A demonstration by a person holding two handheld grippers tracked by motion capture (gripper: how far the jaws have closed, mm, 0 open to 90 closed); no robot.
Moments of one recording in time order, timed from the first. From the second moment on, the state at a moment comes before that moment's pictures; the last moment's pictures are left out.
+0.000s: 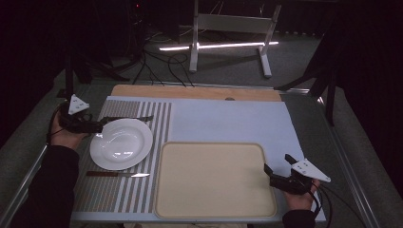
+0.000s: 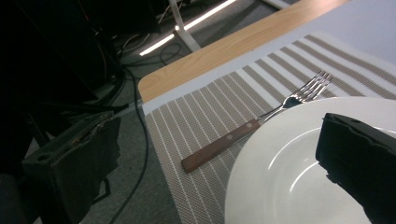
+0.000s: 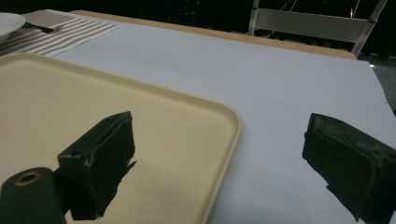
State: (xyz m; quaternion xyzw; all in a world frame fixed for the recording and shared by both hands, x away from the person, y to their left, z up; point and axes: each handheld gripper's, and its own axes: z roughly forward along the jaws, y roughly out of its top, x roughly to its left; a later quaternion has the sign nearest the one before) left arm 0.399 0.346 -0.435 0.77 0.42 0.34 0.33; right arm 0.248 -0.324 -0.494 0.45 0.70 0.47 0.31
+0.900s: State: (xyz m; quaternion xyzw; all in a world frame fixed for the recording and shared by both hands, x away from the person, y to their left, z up) left arm 0.458 0.346 -0.449 0.79 0.44 0.30 0.29; right arm 0.247 -0.328 -0.494 0.46 0.69 0.46 0.31
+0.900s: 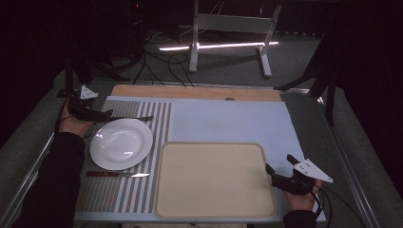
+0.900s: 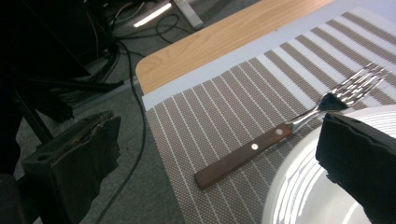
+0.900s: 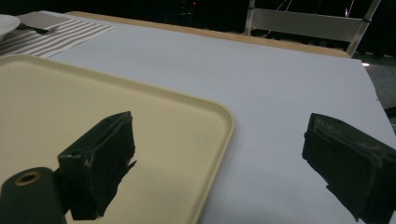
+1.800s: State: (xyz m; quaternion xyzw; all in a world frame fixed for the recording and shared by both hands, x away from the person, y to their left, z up) left arm 0.498 0.339 -0.484 0.83 0.47 0.23 0.20; right arm 0.248 -0.329 -0.496 0.46 0.70 0.46 0.31
